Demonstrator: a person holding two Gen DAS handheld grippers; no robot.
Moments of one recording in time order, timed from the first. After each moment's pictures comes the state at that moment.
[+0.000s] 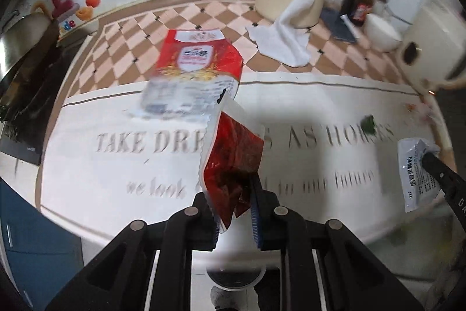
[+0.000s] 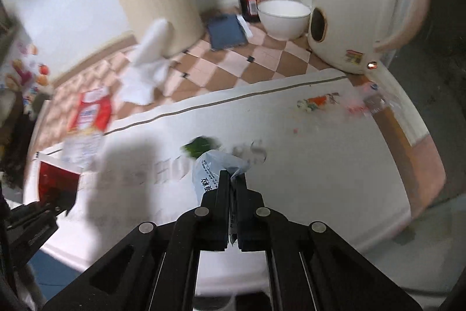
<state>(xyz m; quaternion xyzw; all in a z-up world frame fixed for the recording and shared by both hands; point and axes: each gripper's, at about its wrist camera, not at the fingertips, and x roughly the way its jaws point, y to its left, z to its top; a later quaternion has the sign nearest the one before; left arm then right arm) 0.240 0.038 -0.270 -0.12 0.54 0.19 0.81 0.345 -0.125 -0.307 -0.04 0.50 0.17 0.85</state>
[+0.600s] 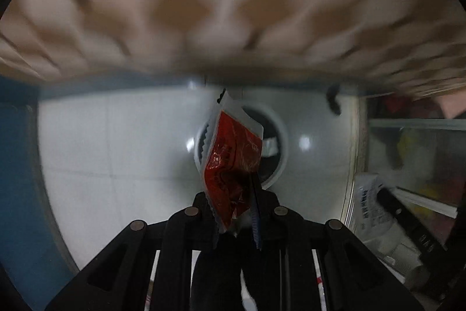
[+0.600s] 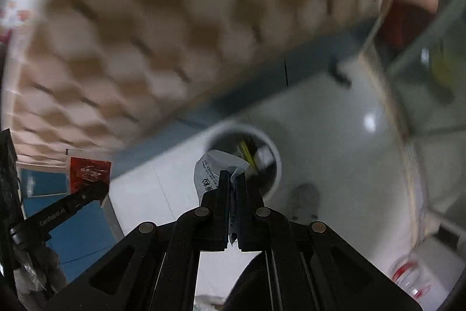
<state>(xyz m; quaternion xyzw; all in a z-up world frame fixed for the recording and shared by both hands) 0.054 0.050 -0.593 -0.23 0.71 0.11 0.65 0.080 -0.176 -0.572 0.07 0.70 0.12 0.70</state>
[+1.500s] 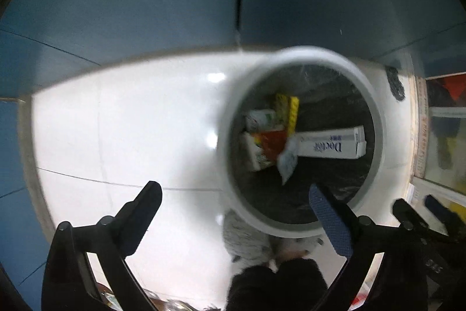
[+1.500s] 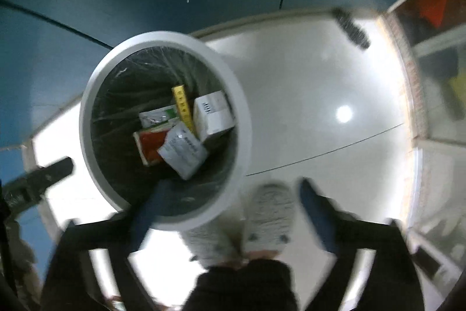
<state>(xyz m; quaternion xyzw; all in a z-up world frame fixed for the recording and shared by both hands) 0.007 0.042 -0.777 -0.16 0.72 0.16 0.66 0.049 -0.168 -0.841 -0.10 0.73 0.10 0.67</state>
